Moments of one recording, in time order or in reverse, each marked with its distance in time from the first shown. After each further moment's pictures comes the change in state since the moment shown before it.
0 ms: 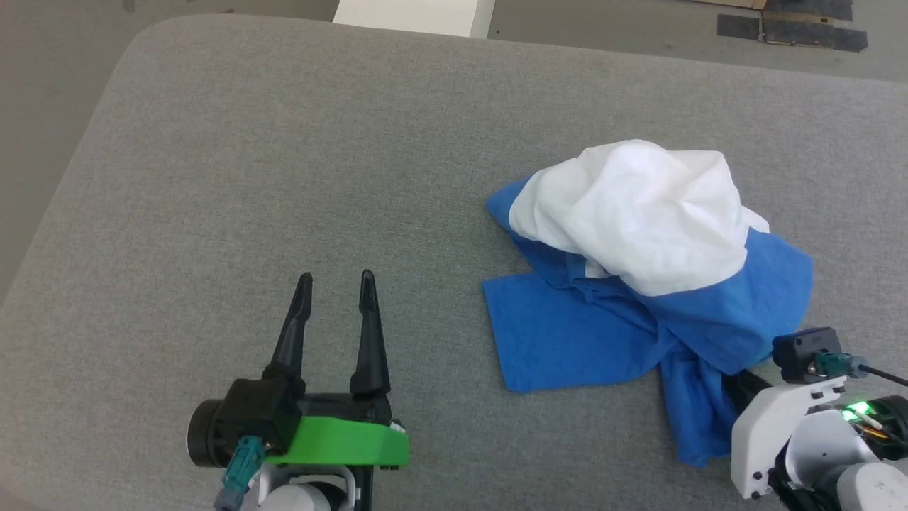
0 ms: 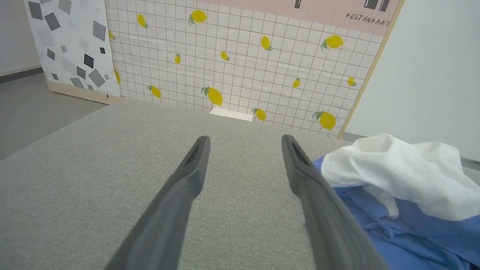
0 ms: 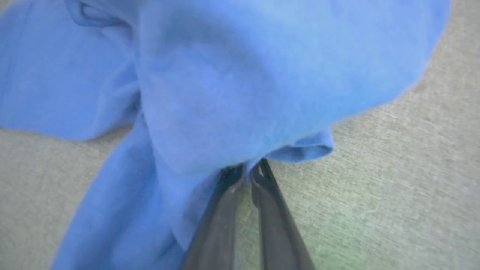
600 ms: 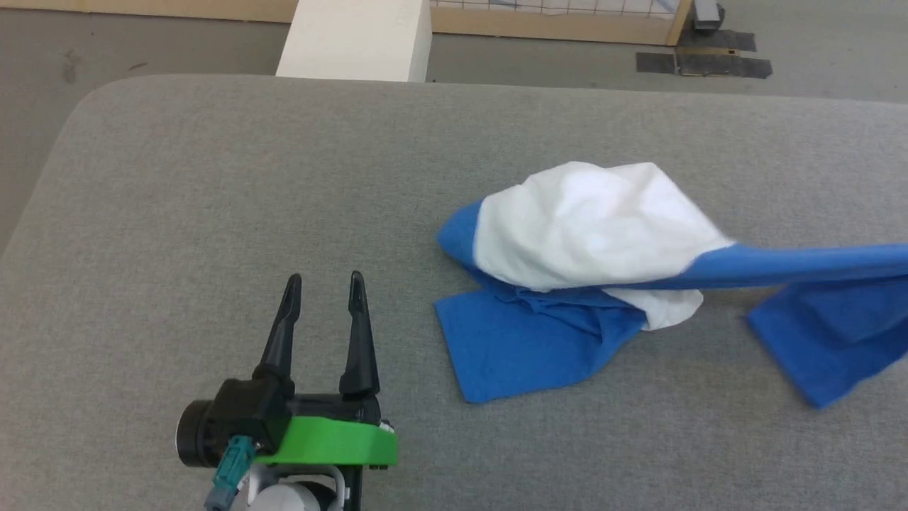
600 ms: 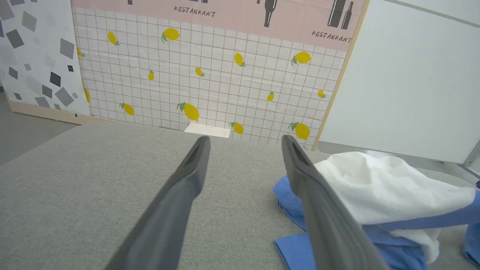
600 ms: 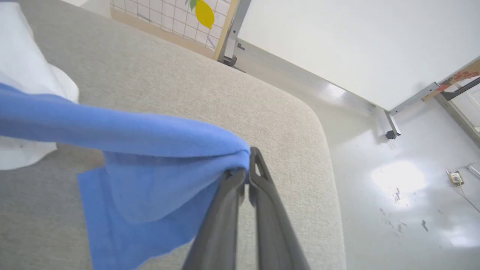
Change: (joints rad) left arm 0.006 -0.005 0.040 0.013 0.021 -0.029 0.000; right arm -0.075 -0.299 -0.233 -0.093 -0.049 0.000 -0.022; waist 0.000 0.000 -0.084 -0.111
